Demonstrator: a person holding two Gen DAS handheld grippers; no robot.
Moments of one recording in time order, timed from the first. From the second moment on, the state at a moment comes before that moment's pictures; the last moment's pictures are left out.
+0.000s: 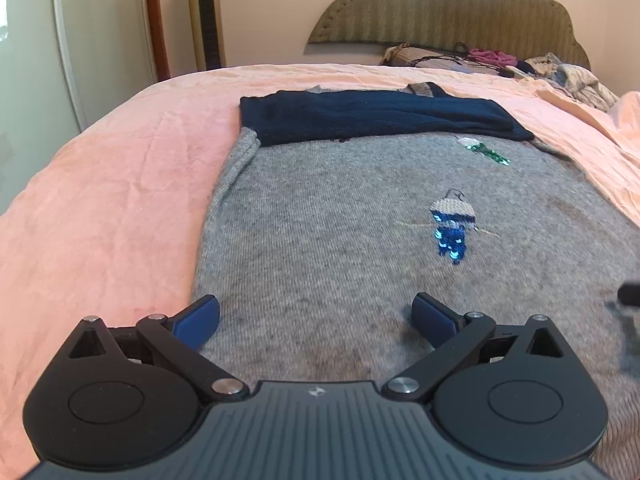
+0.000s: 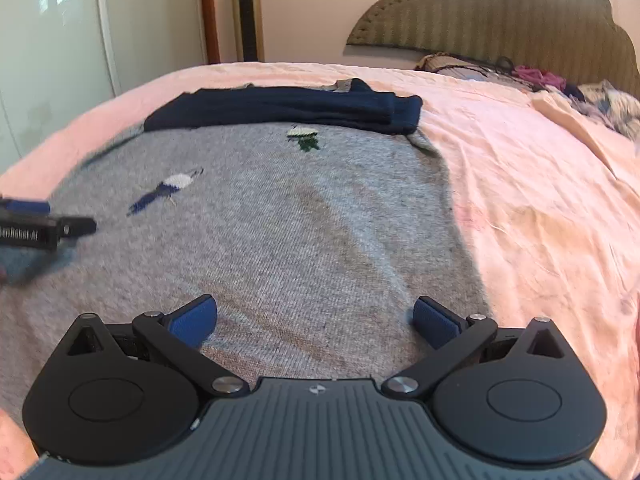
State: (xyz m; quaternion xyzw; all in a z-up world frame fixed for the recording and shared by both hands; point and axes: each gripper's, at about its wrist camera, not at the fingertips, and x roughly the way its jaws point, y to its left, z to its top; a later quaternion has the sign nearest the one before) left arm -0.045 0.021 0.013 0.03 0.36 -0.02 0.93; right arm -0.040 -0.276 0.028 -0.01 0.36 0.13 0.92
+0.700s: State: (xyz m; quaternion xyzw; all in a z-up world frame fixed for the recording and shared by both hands) left arm -0.135 0.134 0.000 -0.39 0.39 -0.24 0.80; right arm -0.076 -0.453 0.013 0.38 0.43 0.25 0.78
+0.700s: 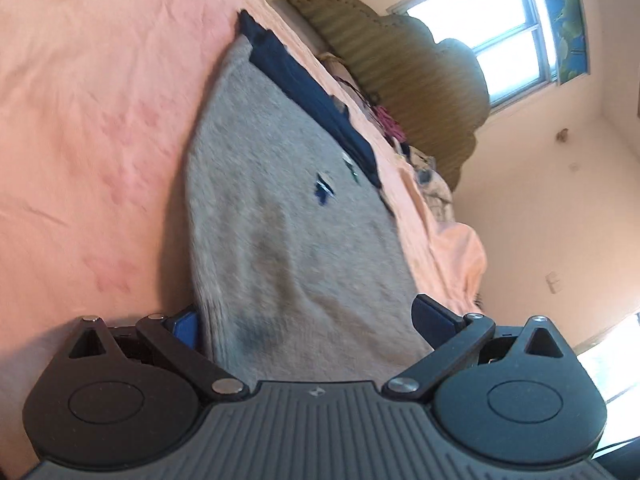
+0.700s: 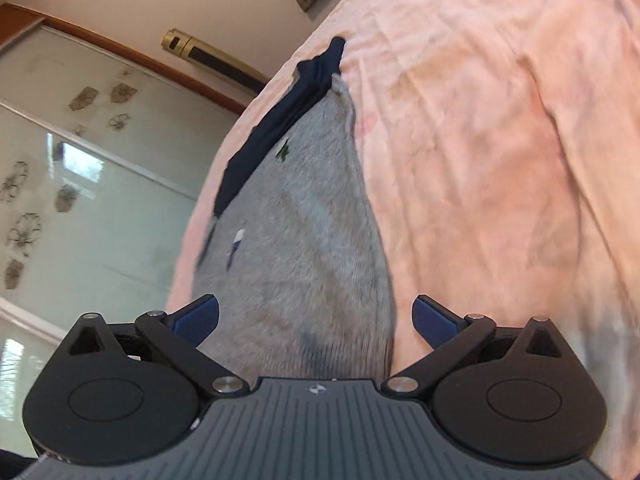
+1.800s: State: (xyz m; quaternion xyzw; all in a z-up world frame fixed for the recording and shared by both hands) left arm -0.187 0.138 0.046 -0.29 0.35 -0.27 0.85; right arm -0.138 -0.442 0.031 0.35 0.43 0.30 0.78
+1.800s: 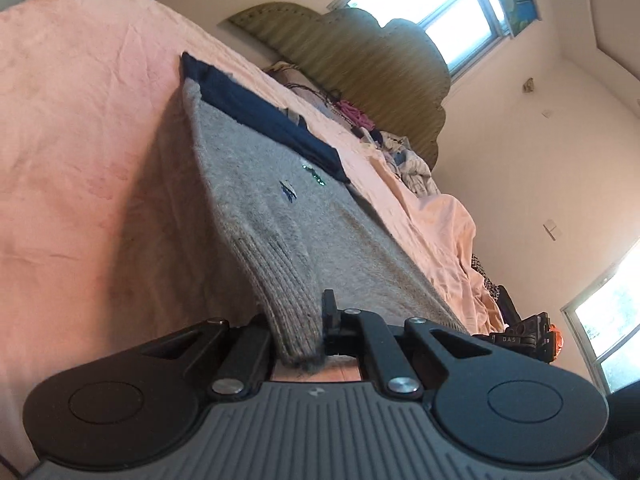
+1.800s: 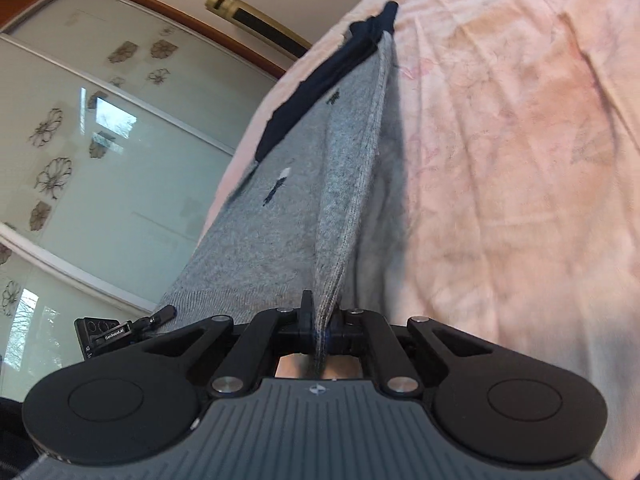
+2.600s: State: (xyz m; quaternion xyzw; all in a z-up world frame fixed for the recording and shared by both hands) left arm 0.044 0.133 0.071 -0.35 0.26 -0.26 0.86; right arm 0.067 -0.428 0.063 0.47 0.32 0.25 0.79
